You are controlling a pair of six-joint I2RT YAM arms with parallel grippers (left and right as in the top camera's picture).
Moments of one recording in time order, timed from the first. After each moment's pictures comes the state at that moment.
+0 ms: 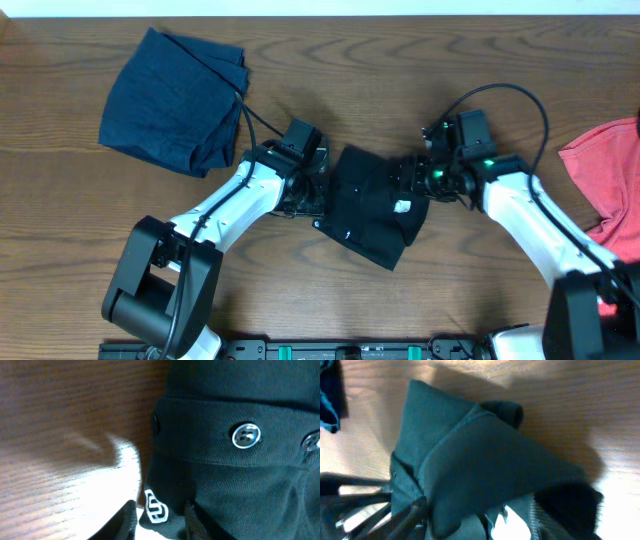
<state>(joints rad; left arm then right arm) -0.48 1.75 1.06 -0.69 0.31 -0.33 0.24 1.58 0.93 -0.50 -0.42 0.49</state>
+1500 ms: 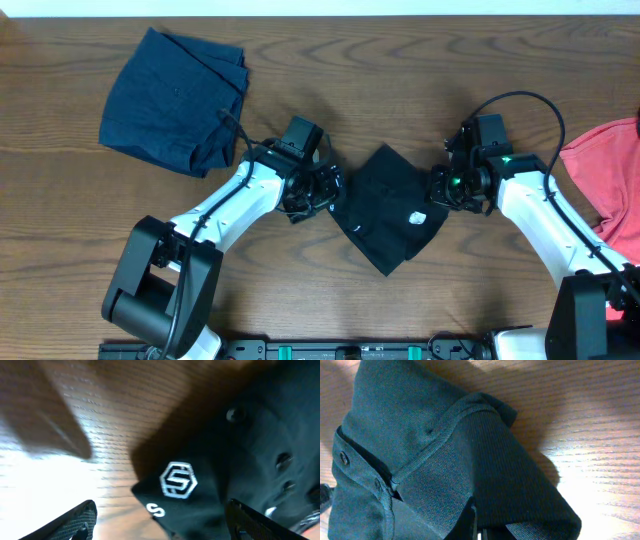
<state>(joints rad) -0.48 1.75 1.06 -0.60 0.43 -0.91 0.14 1.55 0.94 -0.71 -0.30 0.40</state>
